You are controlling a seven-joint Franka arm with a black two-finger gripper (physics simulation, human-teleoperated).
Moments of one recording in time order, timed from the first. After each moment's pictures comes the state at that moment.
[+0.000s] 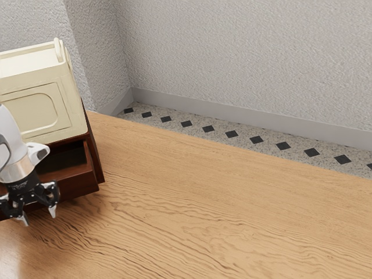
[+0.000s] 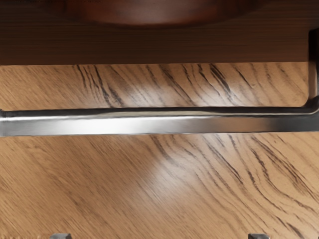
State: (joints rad) arm 0.26 -0.63 0.06 -2.80 0.01 2.14 -0.55
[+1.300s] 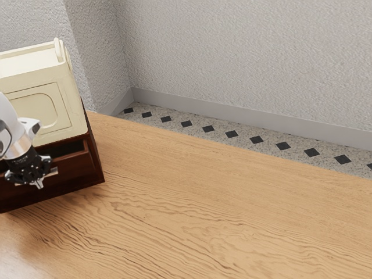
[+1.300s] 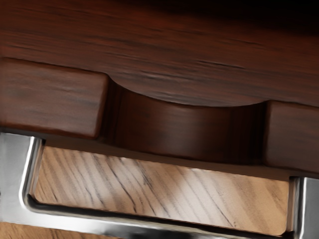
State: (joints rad) arm 0.30 -0.37 0.15 -2.62 0.13 2.43 -0.66
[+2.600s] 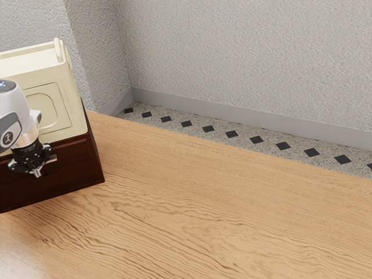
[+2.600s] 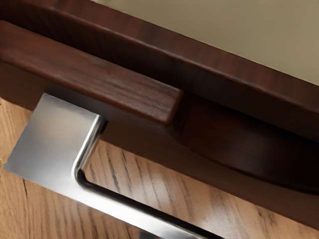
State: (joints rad) arm 0.25 -0.19 0.22 -2.46 0.32 2.44 -1.01
